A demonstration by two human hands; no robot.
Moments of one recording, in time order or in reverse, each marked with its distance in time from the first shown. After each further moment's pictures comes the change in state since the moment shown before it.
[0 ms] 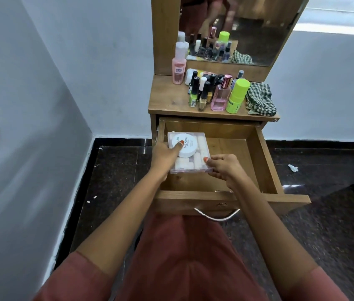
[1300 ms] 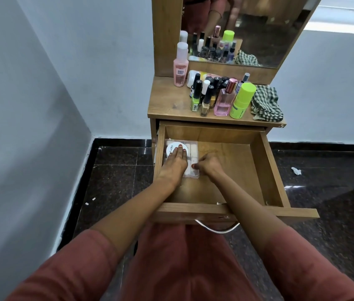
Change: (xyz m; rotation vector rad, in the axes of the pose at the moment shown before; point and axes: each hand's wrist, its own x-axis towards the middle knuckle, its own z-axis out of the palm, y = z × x) left_hand 0.039 -0.028 0.022 1.285 -0.280 0.445; right_hand 0.077 0.009 0.037 -0.461 0.013 -0.078
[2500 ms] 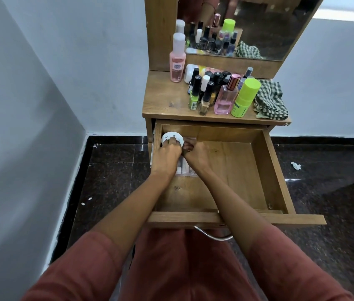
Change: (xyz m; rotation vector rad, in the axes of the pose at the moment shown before) left_hand 0.030 -0.014 -0.007 0.015 0.291 -0.076; right_hand 0.007 -0.032 0.020 0.067 0.162 -0.401
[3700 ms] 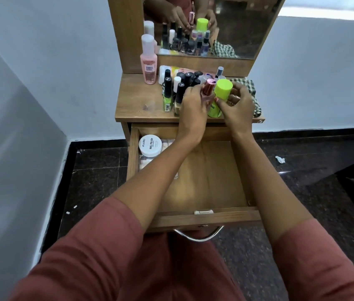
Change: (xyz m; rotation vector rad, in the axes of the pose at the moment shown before) left_hand 0.059 0.108 -0.081 -0.896 0.449 -0.030; right_hand 0.043 -0.013 -0.144 0.104 0.481 -0.217
